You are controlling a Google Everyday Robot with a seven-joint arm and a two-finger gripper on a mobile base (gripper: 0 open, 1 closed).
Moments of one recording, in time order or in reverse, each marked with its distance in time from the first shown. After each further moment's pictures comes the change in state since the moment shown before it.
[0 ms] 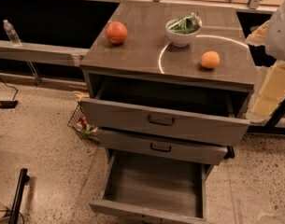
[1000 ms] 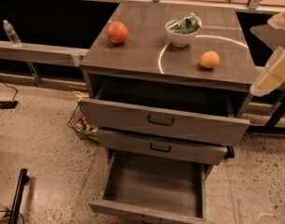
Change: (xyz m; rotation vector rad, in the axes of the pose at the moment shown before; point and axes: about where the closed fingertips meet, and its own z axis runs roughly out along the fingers) arm 0.021 -0.060 -0.002 0.136 -0.198 0.124
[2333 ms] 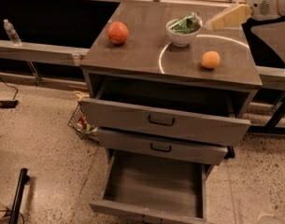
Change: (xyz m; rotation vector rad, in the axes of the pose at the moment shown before) arm -0.070 -0.198 0.099 0.118 -0.602 0.265
